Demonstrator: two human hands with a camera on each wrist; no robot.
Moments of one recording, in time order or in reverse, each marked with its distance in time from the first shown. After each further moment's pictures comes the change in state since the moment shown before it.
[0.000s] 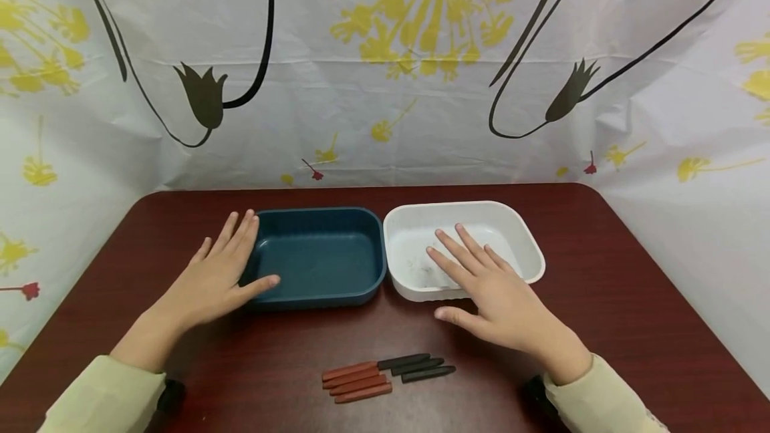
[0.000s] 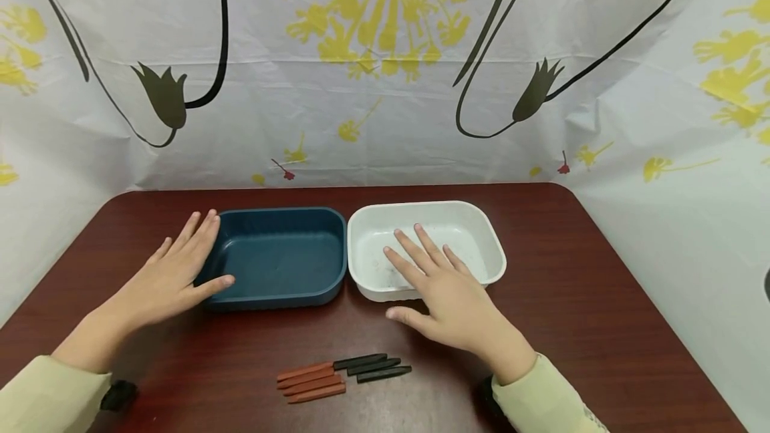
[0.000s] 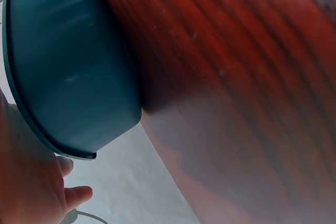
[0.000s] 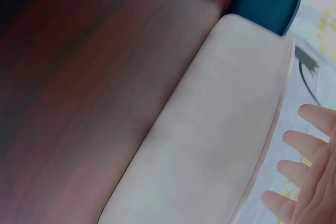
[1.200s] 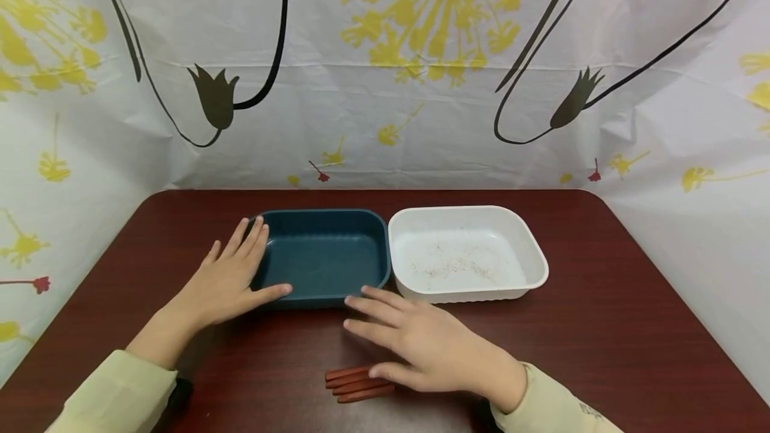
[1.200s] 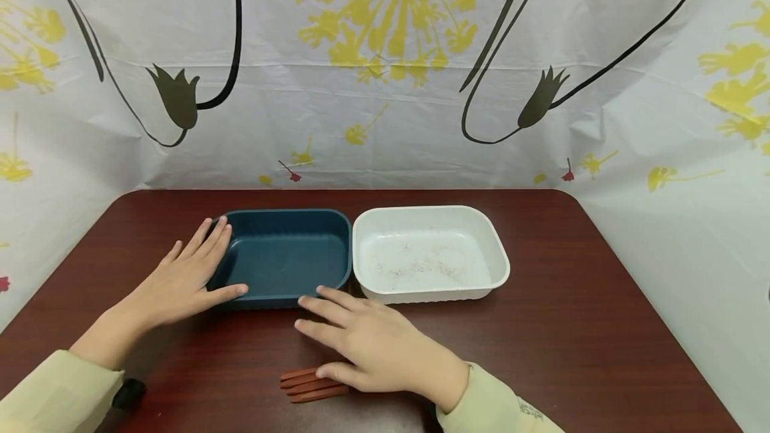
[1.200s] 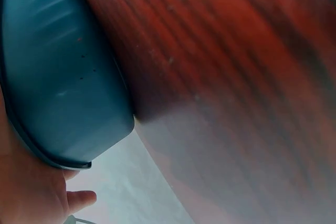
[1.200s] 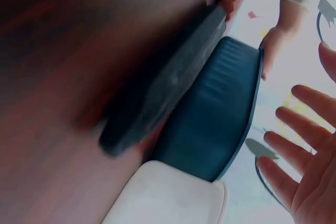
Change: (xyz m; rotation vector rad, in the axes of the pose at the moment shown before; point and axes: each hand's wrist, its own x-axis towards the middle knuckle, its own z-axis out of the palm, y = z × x) left_hand -0.001 0.004 0.007 0.052 -0.029 -0.023; right_hand 0.032 -0.082 0.019 0.079 -0.063 -0.456
